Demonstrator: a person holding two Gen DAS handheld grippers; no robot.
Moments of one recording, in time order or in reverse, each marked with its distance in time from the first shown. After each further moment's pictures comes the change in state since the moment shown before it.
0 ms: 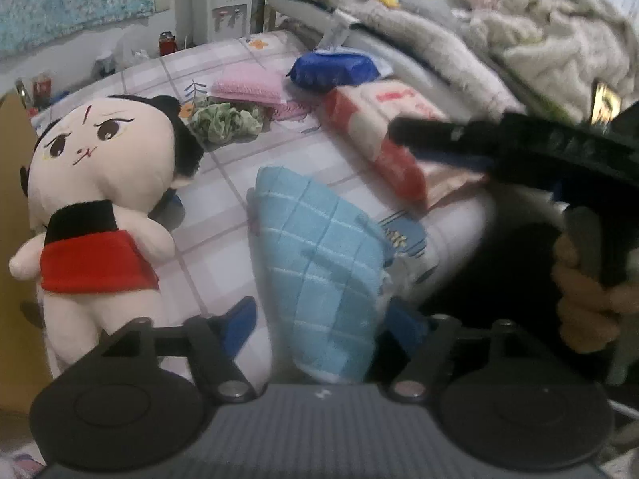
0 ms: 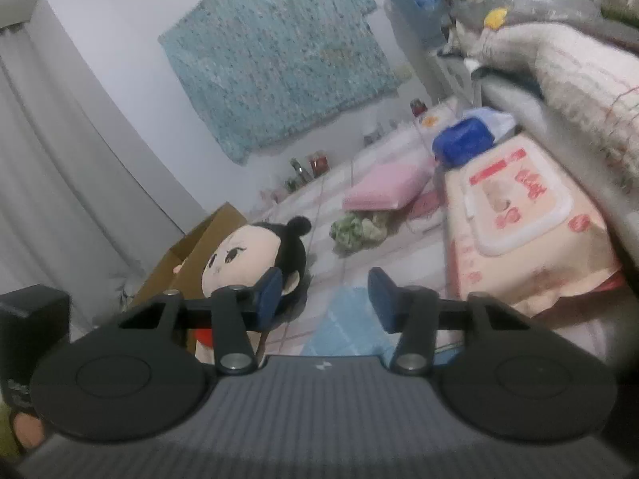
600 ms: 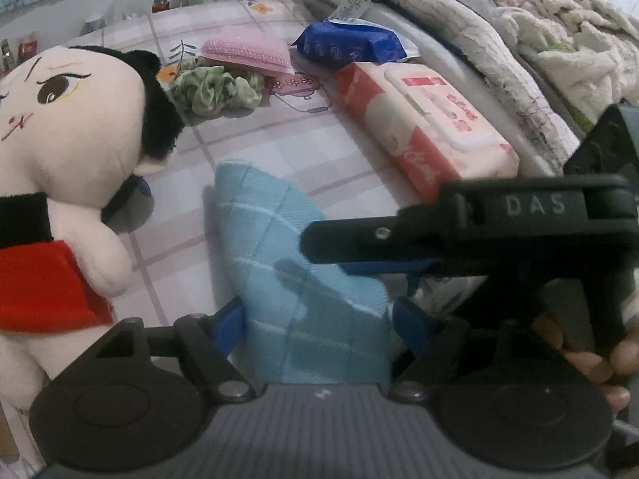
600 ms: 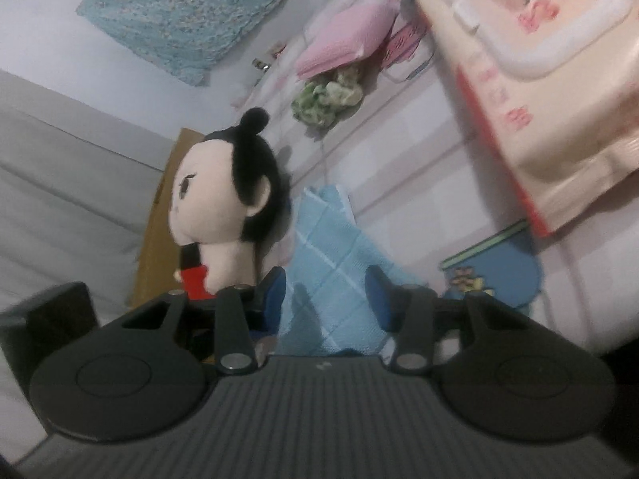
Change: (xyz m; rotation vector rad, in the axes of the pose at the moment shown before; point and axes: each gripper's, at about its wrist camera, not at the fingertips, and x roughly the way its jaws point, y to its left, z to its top) left arm 0.069 0.017 0.015 -0.045 0.061 -0.047; right arm 0.091 -0.027 -0.025 0.326 0.372 0.005
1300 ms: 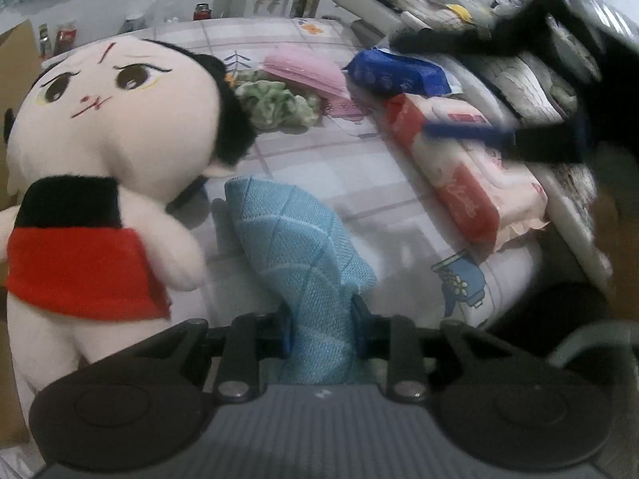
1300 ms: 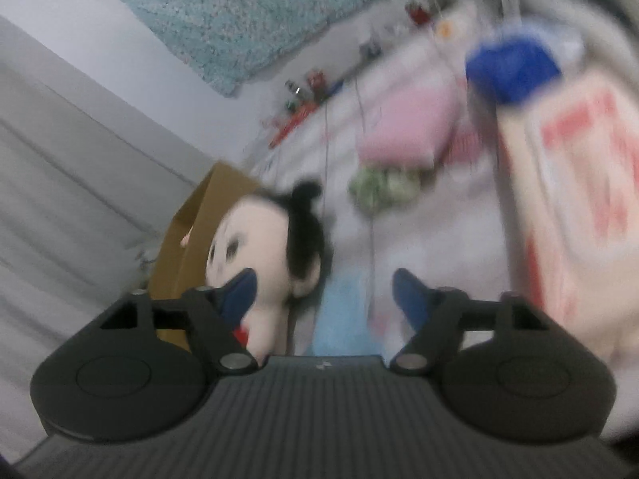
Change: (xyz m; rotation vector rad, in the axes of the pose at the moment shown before) left arm -0.012 0.027 -0.008 -0.114 -0.072 0.037; right arm -0.018 0.055 0.053 -0.168 -0.072 0.009
